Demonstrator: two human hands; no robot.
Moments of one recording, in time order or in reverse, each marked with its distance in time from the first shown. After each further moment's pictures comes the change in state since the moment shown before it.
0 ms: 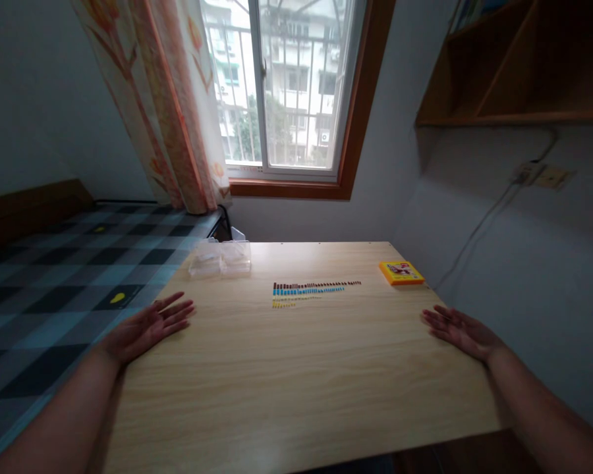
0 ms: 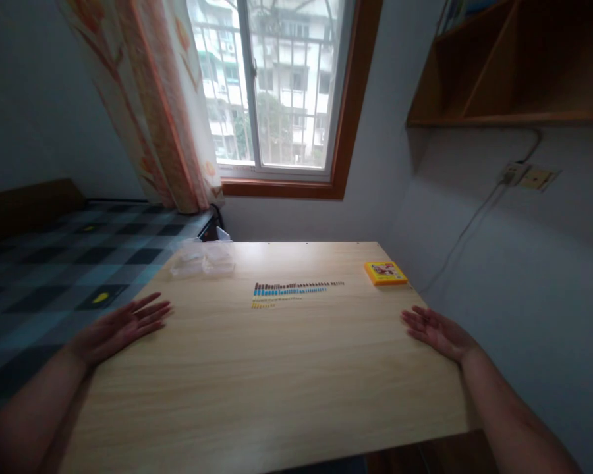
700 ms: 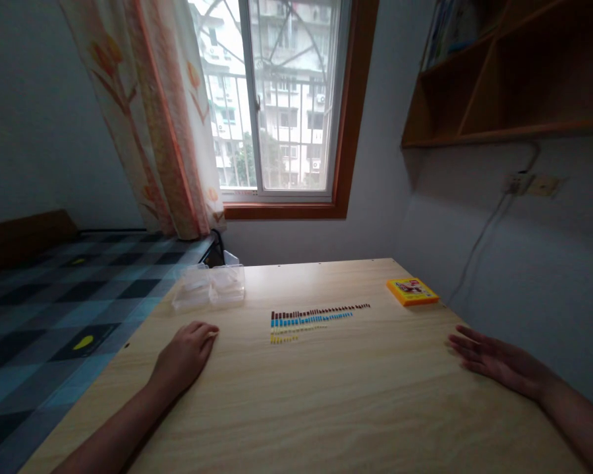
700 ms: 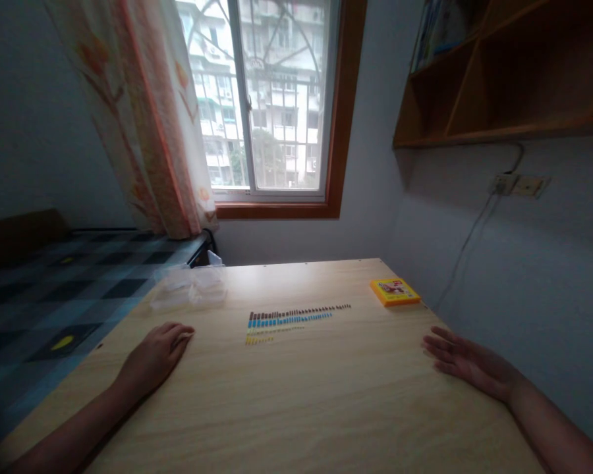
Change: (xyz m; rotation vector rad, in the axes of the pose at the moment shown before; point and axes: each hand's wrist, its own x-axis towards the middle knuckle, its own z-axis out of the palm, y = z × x) left_hand 0.062 -0.052 0.068 1.662 0.236 0.877; right_hand -0.001 0.006 -0.005 0.000 0.025 -0.012
